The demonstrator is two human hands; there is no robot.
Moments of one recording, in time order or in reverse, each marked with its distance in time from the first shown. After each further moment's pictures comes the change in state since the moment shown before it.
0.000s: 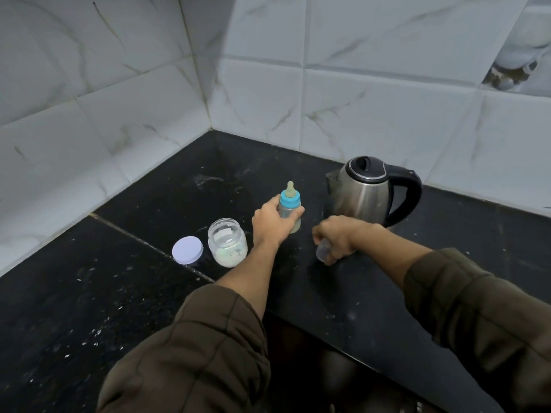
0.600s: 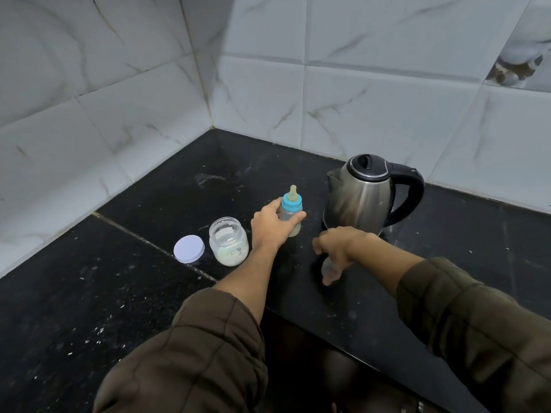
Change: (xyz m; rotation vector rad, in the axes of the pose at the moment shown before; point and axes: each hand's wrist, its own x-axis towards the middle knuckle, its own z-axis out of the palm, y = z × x) left_hand -0.005 -0.006 0.000 0.020 -0.032 -0.015; right_hand 0.005 -0.009 0.021 -0.043 -0.112 0.003
